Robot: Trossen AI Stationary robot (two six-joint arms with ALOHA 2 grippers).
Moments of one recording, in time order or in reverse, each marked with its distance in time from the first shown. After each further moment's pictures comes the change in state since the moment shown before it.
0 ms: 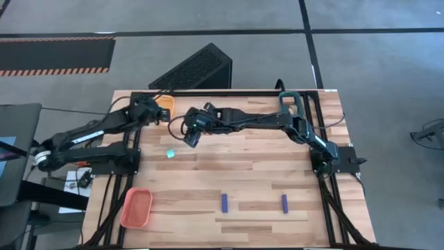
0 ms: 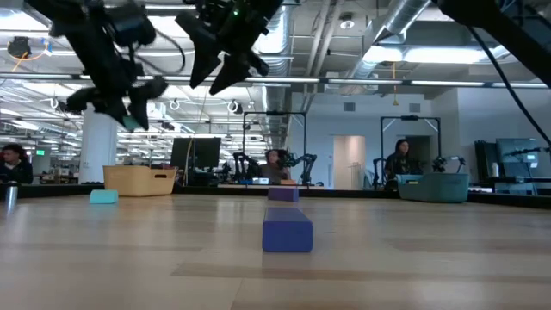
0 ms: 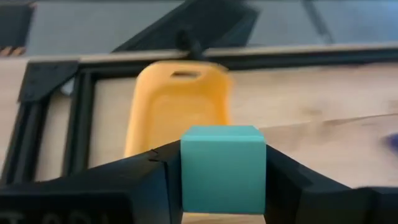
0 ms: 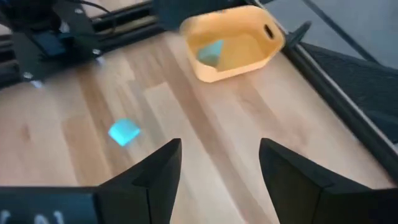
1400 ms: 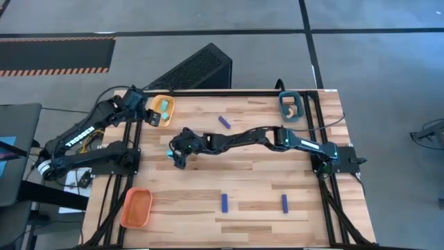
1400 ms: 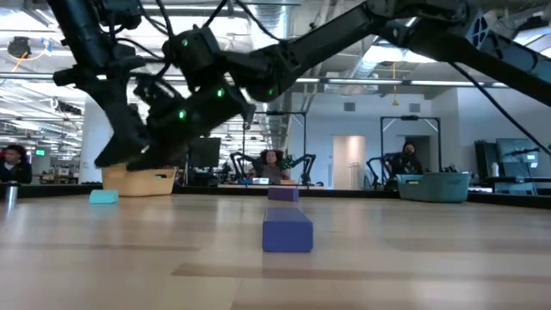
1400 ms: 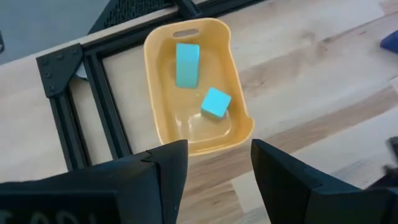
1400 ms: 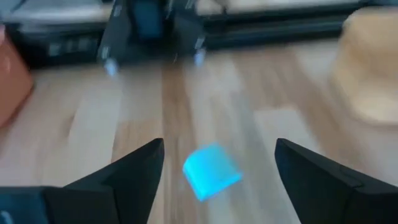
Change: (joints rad) left arm 0.180 -0.061 0.202 -0.391 0.294 0.345; right arm 0.022 0.313 -0.172 0.807 -0.286 -0.210
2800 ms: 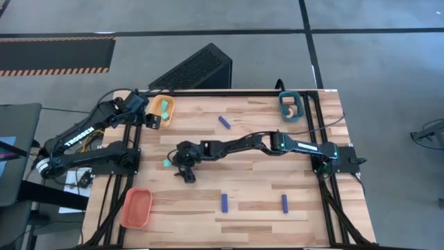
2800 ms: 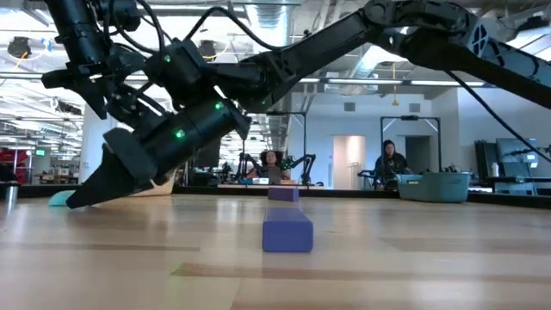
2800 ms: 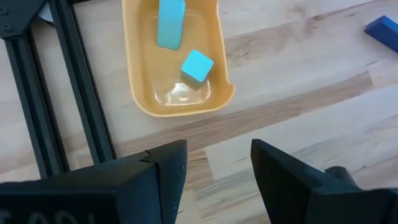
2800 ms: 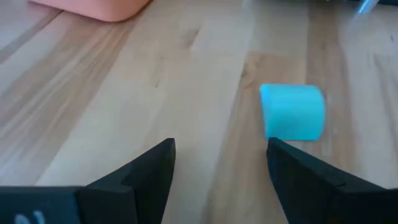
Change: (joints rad) left arm -0.060 -0.001 0.000 -0.084 0.073 -0.189; right arm 0.042 0.083 0.069 -0.127 -0.299 -0.238
